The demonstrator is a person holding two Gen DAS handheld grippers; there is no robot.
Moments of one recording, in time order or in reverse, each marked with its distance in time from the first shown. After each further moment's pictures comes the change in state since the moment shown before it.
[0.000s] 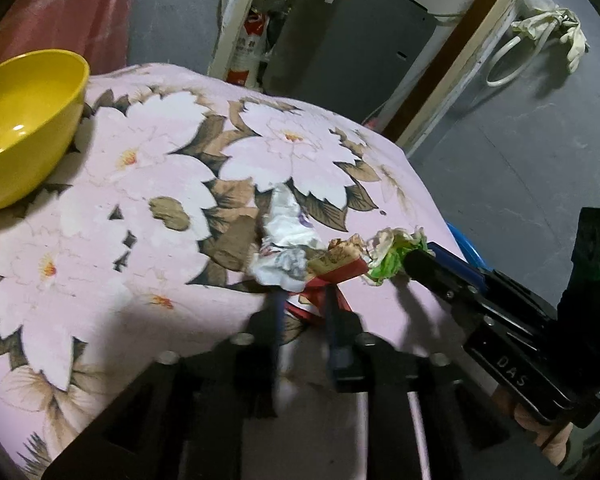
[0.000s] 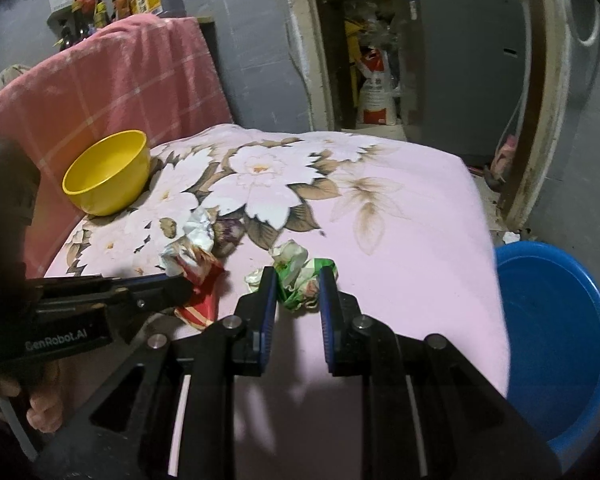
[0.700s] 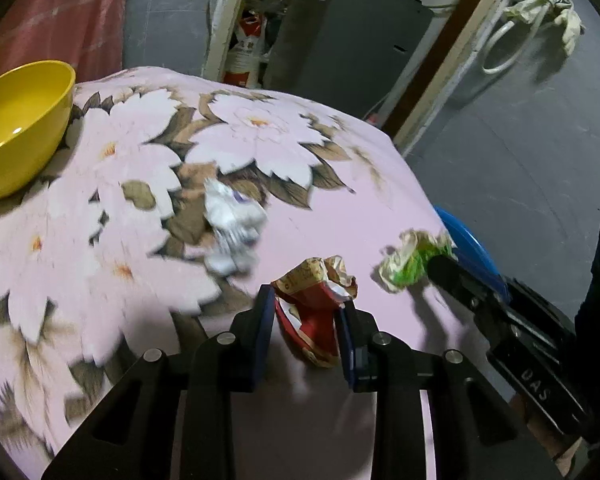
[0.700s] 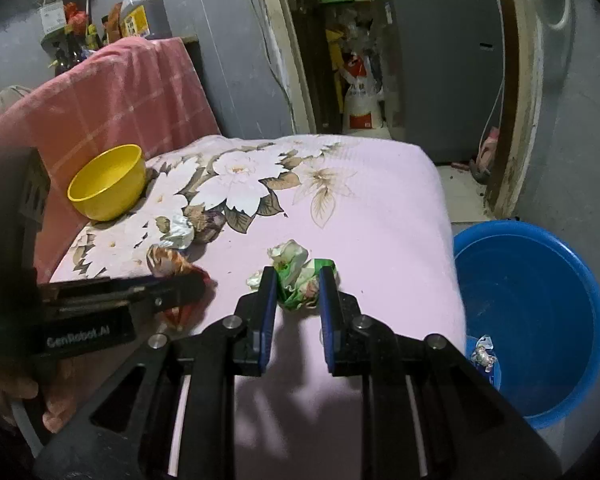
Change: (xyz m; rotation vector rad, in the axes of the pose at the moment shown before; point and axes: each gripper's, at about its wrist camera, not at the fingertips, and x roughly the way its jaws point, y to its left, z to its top) left arm -0.002 -0.034 -0.020 0.027 -0.004 0.041; right arm -0.039 -0.016 -0.021 0.042 -0.059 -0.010
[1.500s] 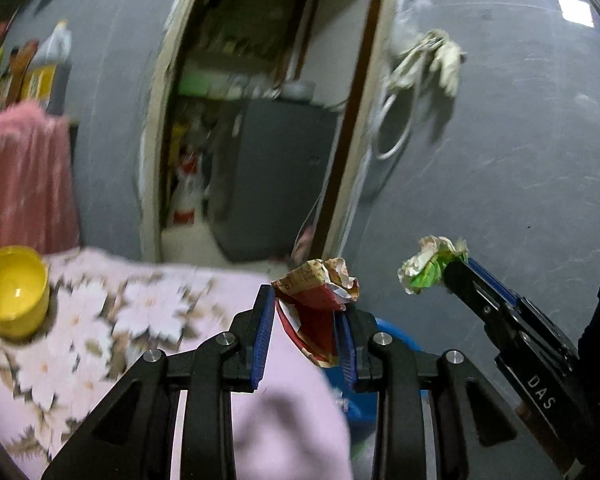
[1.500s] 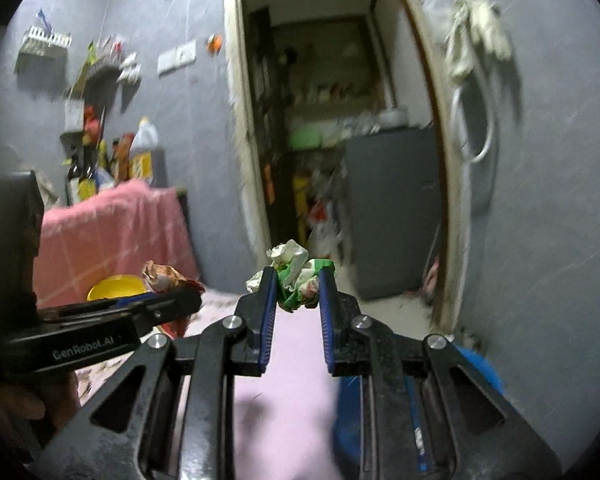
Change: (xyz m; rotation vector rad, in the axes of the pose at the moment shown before) left arm -0.103 -0.147 0.013 0.252 -0.476 -0.093; right arm -0.179 -0.034 0.009 -0.015 -0.566 -0.160
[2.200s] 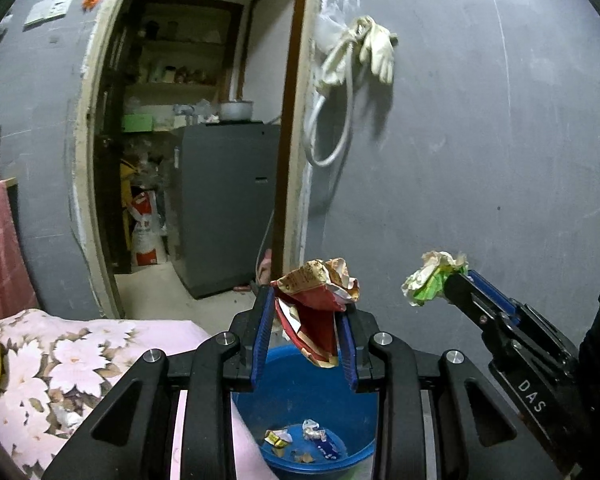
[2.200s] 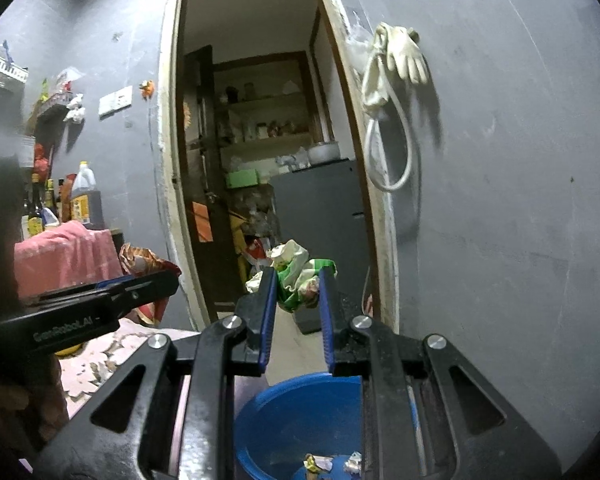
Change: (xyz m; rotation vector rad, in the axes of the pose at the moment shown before) left arm 0.069 -0.087 0.008 0.167 -0.031 -0.091; right arm -0.023 -0.099 -0.010 0.064 -0.076 -0.165
